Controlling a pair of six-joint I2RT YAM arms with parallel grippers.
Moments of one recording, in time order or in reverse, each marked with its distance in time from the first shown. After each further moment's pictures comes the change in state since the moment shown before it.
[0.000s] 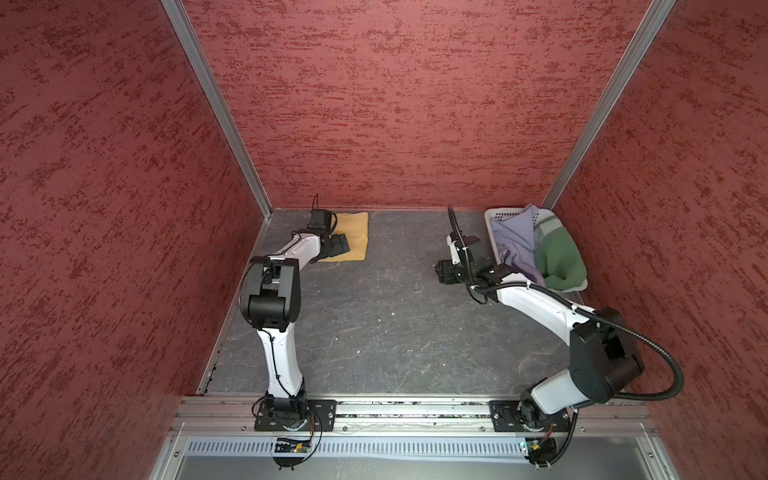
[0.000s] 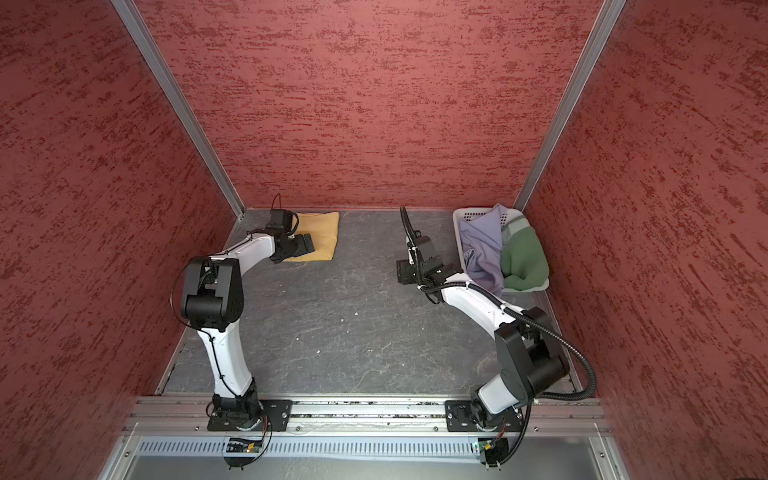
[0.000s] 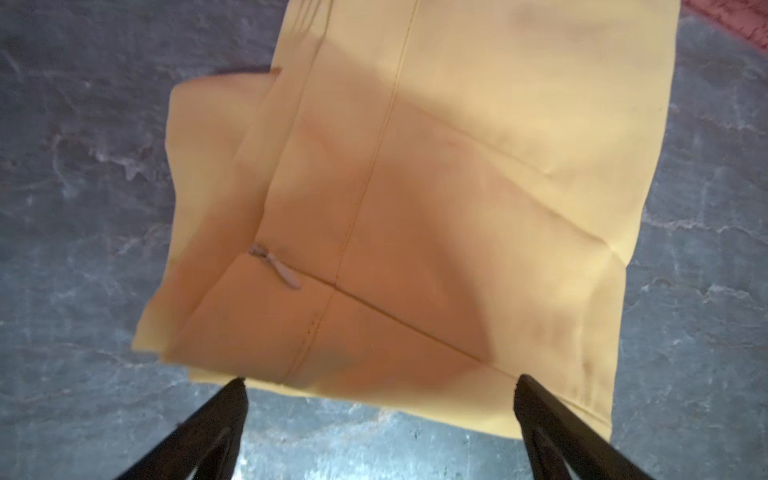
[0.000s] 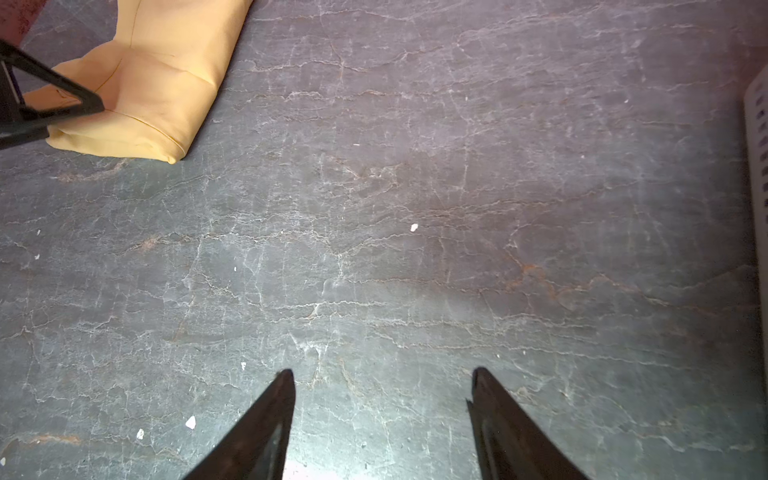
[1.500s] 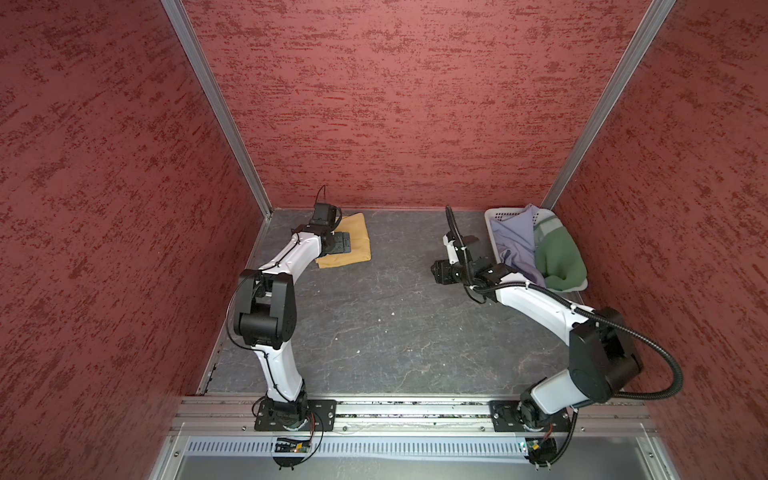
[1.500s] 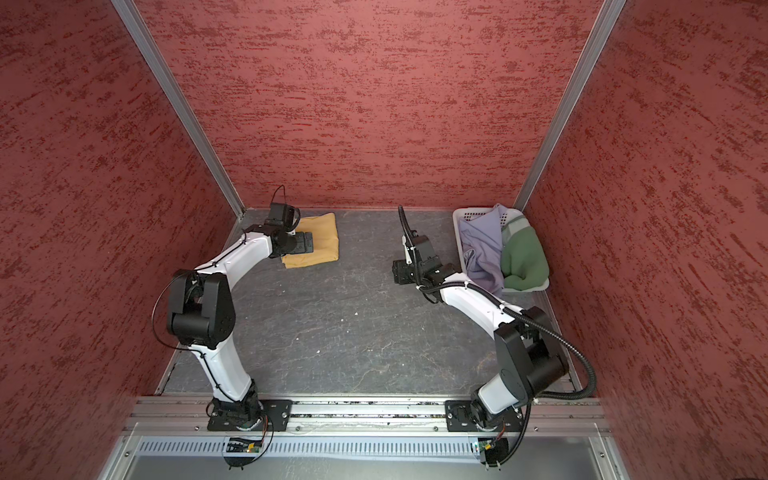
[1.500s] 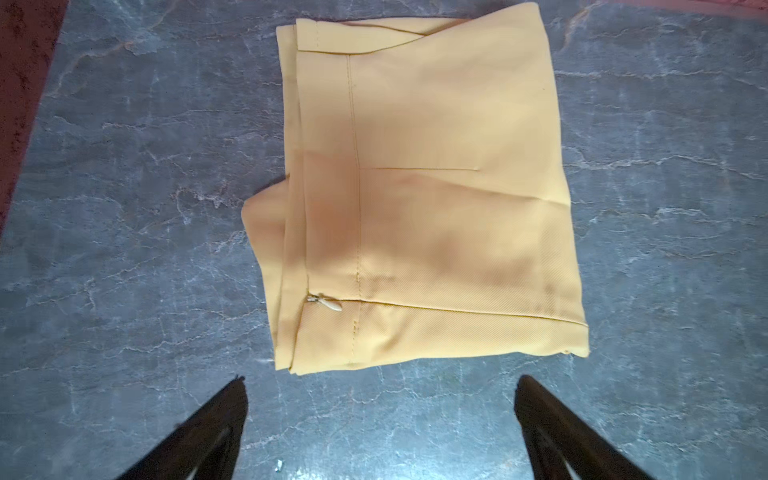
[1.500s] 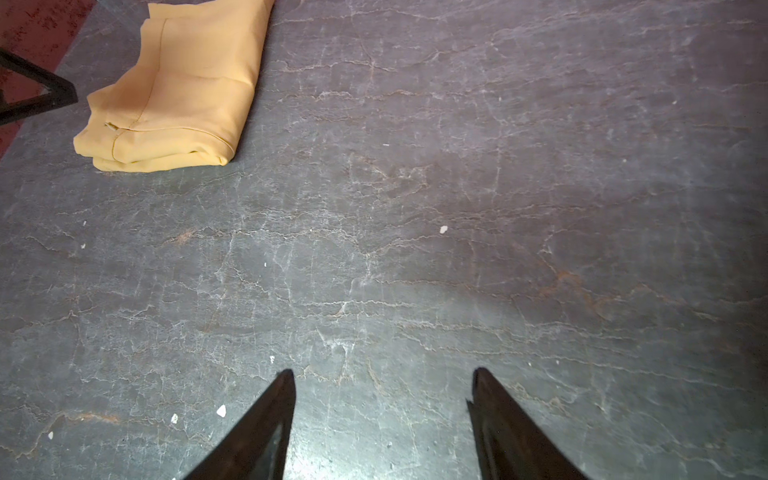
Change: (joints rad) left arm -0.056 -0.158 -0.015 -0.098 -0.090 0.146; right arm 0.013 0.006 0.008 0.011 -0.058 0.008
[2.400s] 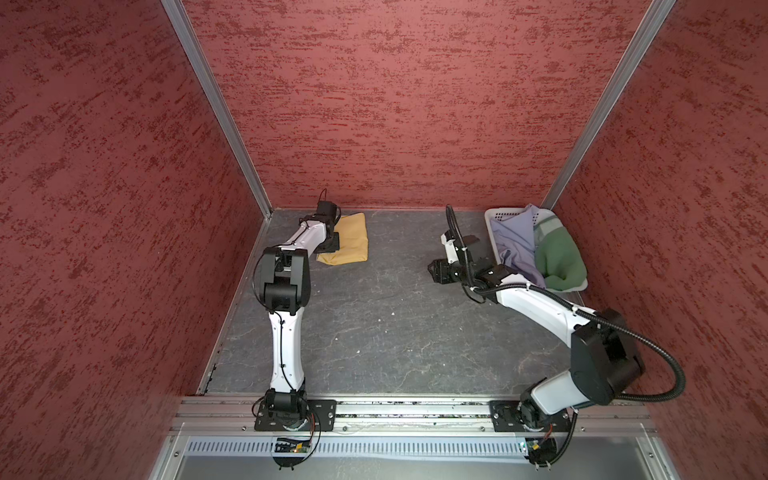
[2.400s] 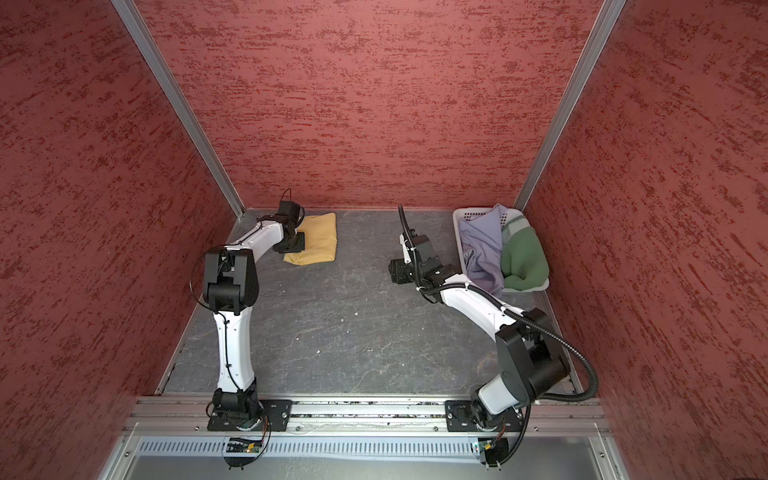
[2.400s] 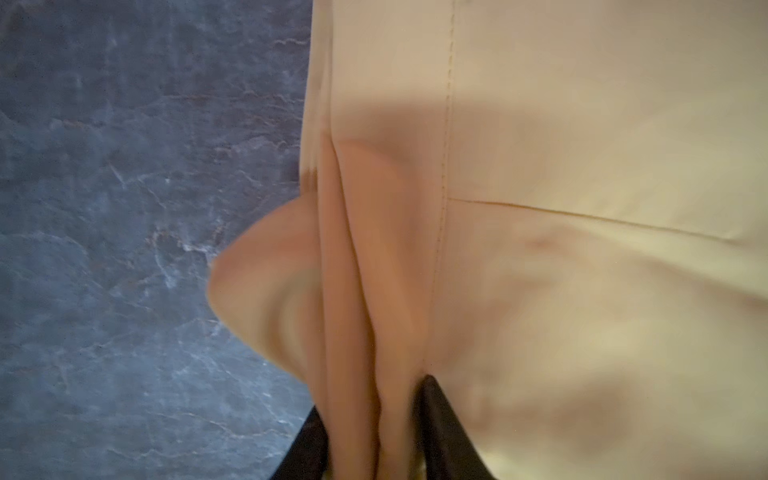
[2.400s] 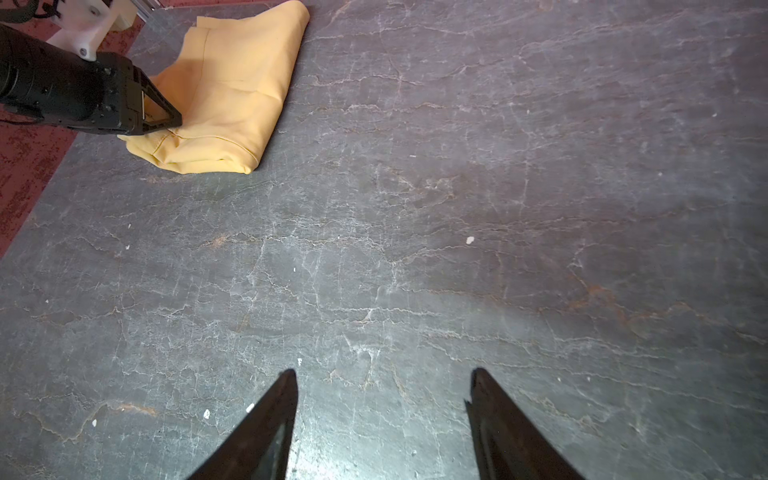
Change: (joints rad) left arm 0.068 0.415 0.394 -0.174 -0.134 0.074; right arm 0.010 -0.012 -0.008 0.042 -0.048 0.014
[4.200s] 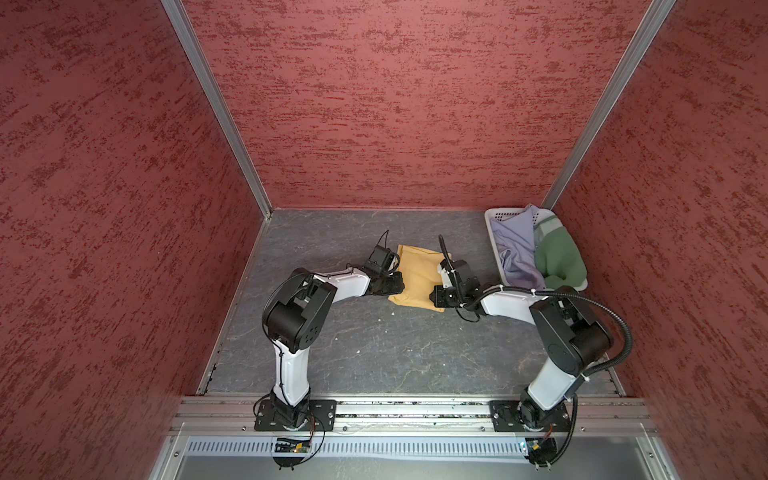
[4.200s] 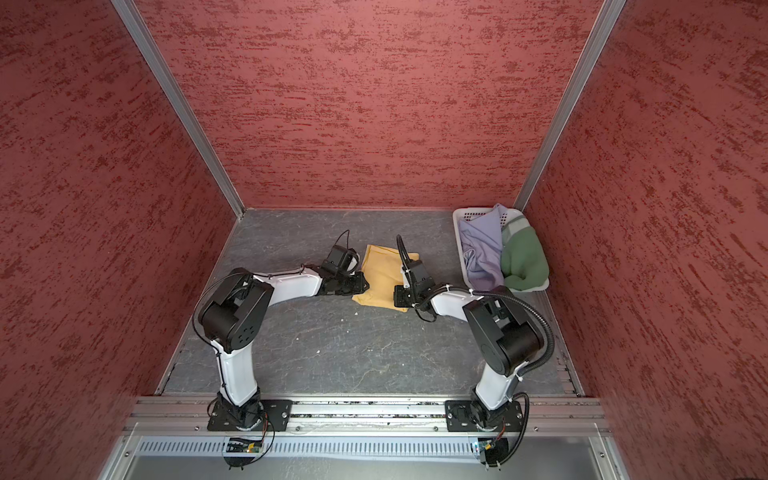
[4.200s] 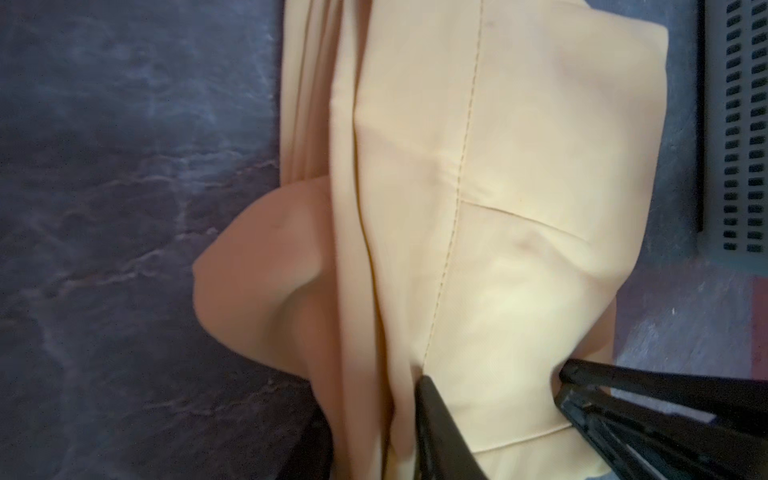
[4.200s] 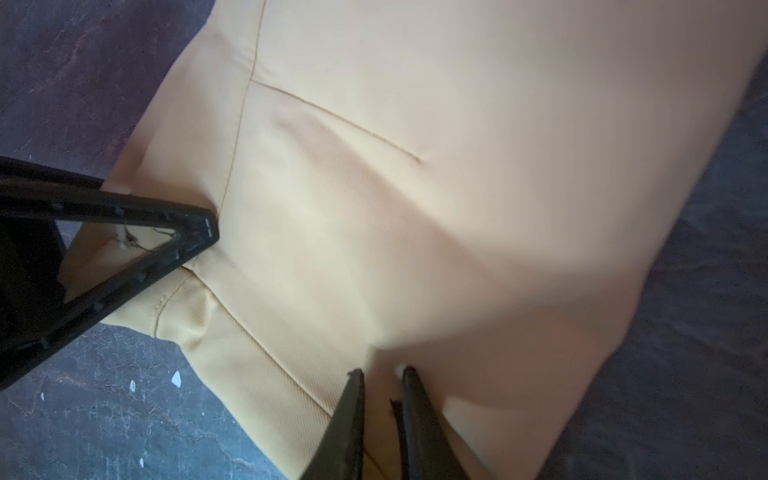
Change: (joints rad) left arm -0.480 -0.321 -0.690 0.579 0.484 -0.434; right arm 0.003 0.200 -0.201 0.208 -0.135 0.164
